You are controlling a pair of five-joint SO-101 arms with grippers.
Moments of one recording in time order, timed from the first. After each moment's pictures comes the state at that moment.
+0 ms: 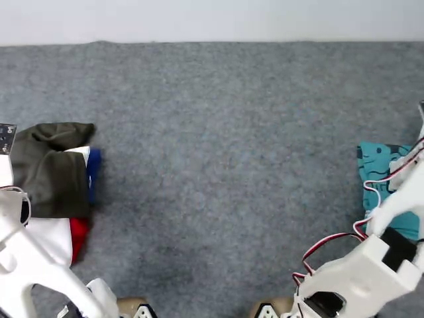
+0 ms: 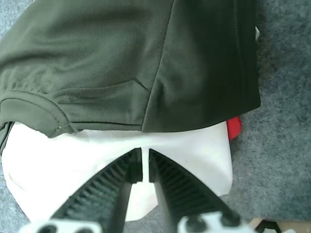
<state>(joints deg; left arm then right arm) -49.3 -31.2 23.5 91.0 -35.7 38.8 14.6 -9.1 81.6 31.3</state>
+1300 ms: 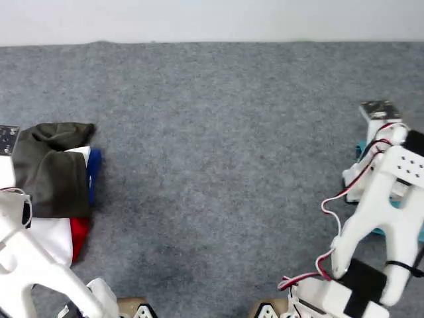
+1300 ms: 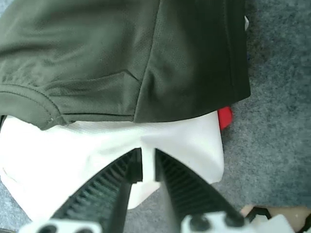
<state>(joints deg) -49.3 -31.2 20.9 95.9 -36.0 24.4 -9.5 8.8 96.7 31.0</state>
